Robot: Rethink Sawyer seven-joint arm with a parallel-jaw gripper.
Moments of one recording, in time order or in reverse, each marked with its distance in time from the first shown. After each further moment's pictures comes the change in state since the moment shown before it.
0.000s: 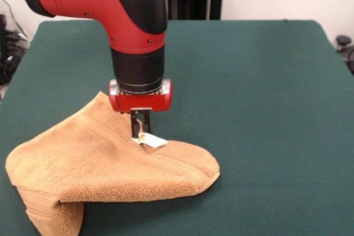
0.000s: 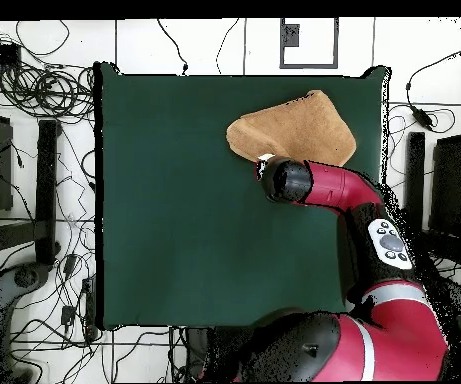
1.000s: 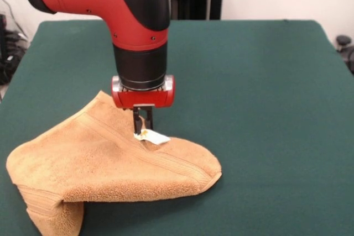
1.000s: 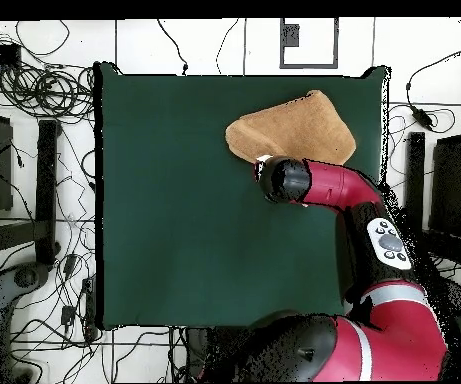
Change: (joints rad) arm 0.008 -0.014 0.000 0.003 -0.002 0.039 0.000
